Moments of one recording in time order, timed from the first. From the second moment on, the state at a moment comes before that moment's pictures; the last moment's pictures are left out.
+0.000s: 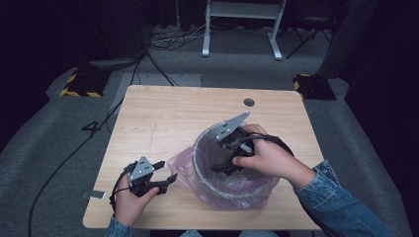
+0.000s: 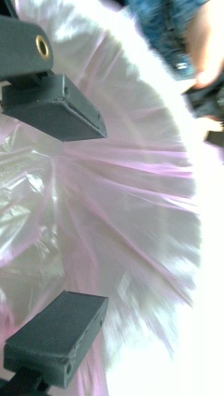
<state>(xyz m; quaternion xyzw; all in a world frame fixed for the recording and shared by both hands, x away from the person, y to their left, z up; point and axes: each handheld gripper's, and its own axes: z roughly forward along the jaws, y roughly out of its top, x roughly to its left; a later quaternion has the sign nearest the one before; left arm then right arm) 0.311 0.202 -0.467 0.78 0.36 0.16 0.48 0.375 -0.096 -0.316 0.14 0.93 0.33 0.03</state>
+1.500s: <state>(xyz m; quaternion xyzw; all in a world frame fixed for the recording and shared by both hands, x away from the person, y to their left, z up) 0.306 0.211 -0.467 0.78 0.37 0.17 0.47 0.375 -0.281 -0.294 0.29 0.86 0.39 0.15</state>
